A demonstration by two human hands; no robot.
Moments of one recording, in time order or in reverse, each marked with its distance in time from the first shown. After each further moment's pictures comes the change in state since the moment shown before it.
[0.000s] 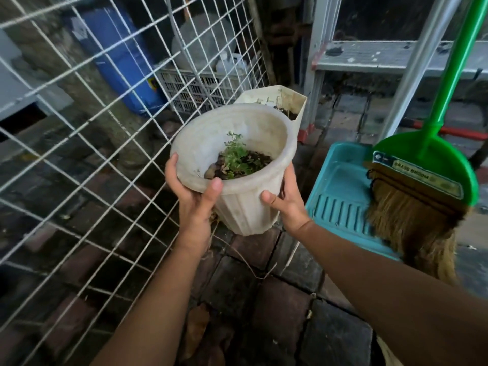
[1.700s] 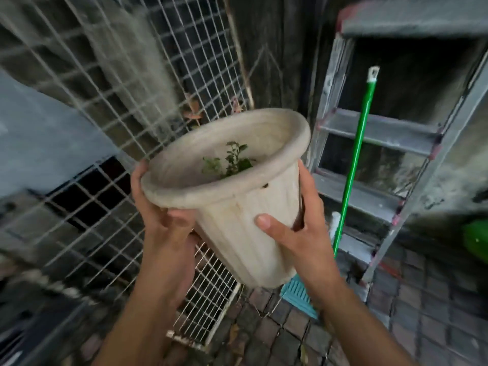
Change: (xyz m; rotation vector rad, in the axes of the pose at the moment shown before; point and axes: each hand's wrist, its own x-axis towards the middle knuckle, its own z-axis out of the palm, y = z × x) left_hand 0.018 0.819 0.165 -0.051 0.078 0.009; right_hand -0.050 -0.811 0.149 -0.069 0.048 -0.174
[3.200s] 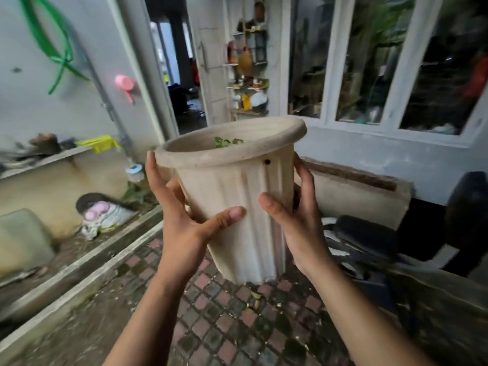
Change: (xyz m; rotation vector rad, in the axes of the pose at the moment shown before) left_hand -0.431 0.387 -0.450 0.804 1.404 0.603; right_hand -0.360 -0.246 0.651 0.669 -1.471 0.173
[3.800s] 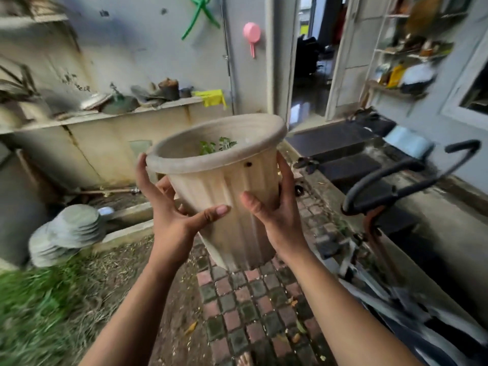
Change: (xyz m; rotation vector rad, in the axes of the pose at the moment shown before) left_hand 0.147 -0.173 -0.092 0.333 0.535 -0.089; right_hand 0.242 0.226 0.123 0.176 -0.564 0.140
